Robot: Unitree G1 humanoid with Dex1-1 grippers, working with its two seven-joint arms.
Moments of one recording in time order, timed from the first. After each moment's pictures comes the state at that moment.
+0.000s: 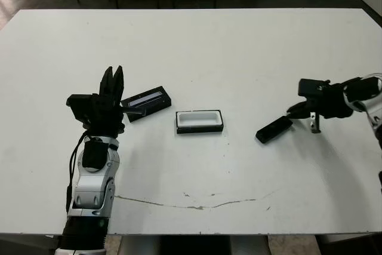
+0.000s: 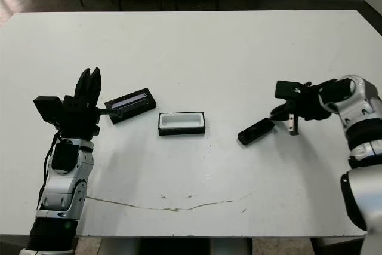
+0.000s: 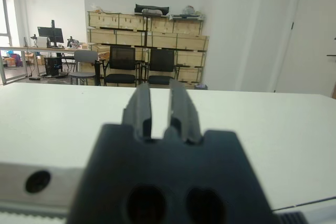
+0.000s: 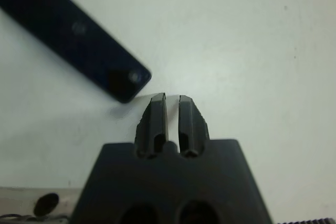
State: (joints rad) left arm -0.13 0.09 0.06 -0.02 -0.09 -0.19 -0.04; right arm -0.85 -0.79 0.38 1.03 -0.32 -0.30 1.21
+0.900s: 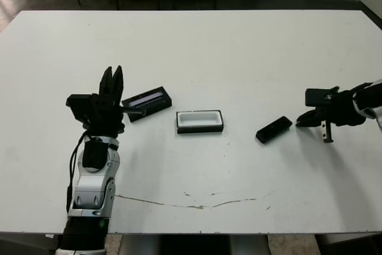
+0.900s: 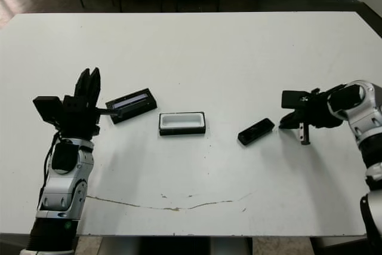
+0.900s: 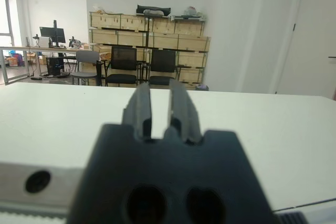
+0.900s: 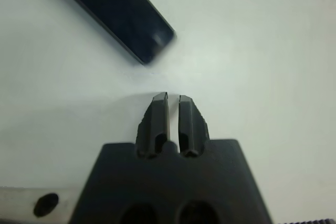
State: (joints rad) left arm -0.13 0.09 0.06 -0.03 -0.09 -0.18 -0.04; right arm -0.78 -0.87 0.37 0.92 -0.33 -0.21 1.16
